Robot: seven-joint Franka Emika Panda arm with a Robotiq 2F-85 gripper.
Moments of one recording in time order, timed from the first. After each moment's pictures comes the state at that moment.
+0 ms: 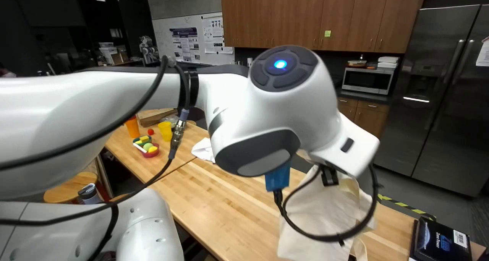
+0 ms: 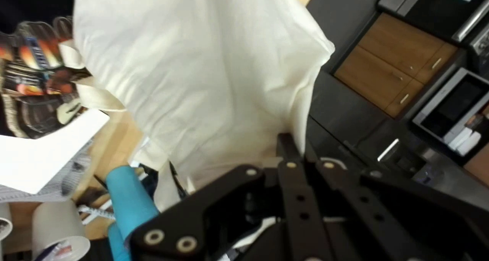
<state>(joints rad) -0.53 -0.96 -0.39 -2.71 0.15 2.38 0.26</state>
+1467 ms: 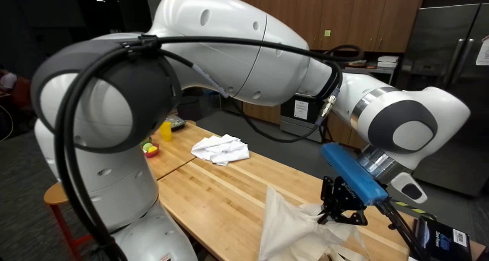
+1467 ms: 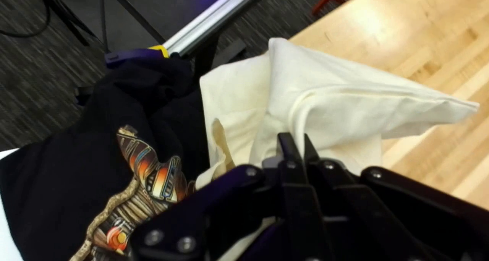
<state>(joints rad) -0.28 -0.11 -0.63 -2.09 0.05 1.50 -0.14</state>
